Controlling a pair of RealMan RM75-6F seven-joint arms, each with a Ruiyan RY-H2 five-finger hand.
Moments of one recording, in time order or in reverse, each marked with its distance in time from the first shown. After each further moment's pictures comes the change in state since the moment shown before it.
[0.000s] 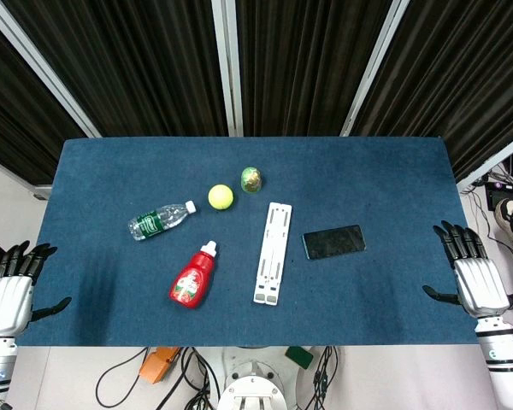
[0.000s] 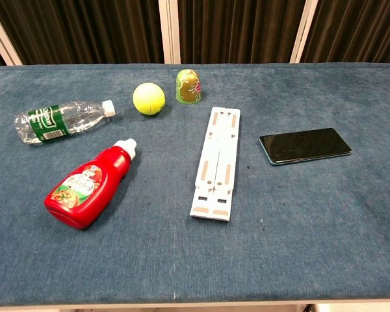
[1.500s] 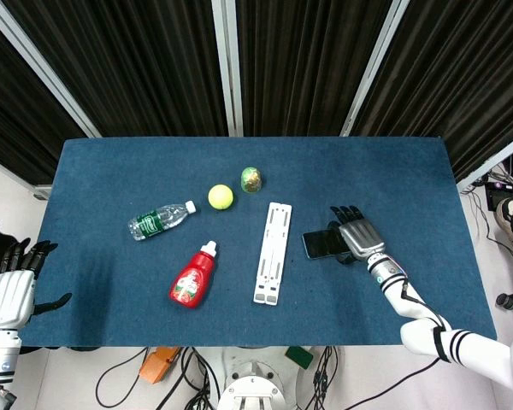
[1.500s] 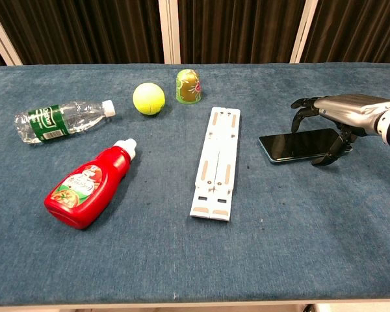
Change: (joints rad) left arm -0.020 -0.002 -0.023 -0.016 -0.063 -0.060 0.035; right arm 0.462 -0.445 0.124 0.421 0.248 -0.646 -0.178
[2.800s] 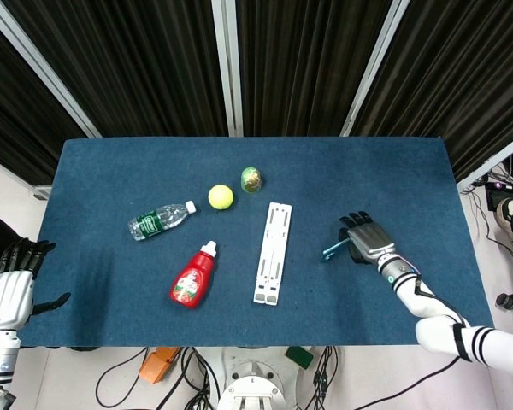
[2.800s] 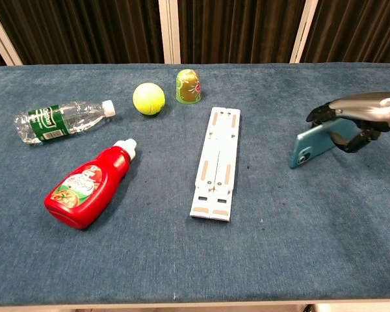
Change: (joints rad) left arm 0.004 -0.012 -0.002 0.026 0.006 0.011 -0.017; right arm 0.061 0.166 -0.039 -0.183 0.174 -0.094 -0.102
